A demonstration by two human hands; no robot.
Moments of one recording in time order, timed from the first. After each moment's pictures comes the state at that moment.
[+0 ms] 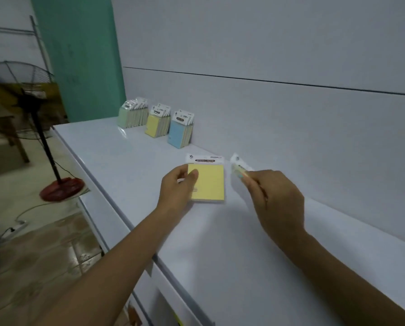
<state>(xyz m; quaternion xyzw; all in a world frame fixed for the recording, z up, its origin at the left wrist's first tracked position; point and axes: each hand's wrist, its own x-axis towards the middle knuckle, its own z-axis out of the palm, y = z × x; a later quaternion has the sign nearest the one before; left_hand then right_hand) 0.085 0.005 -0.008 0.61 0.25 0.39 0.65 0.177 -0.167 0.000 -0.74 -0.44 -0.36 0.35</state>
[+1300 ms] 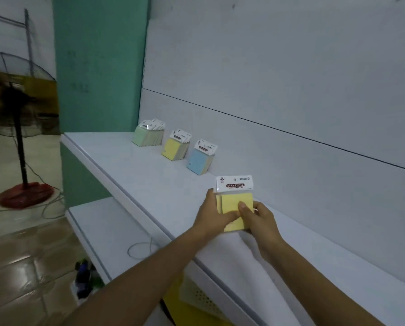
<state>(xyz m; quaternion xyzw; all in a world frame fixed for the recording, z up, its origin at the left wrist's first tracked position) 0.042 0.037 0.007 0.70 0.13 0.28 0.65 0.108 -0.073 0.023 -0.72 -0.22 0.13 0.65</state>
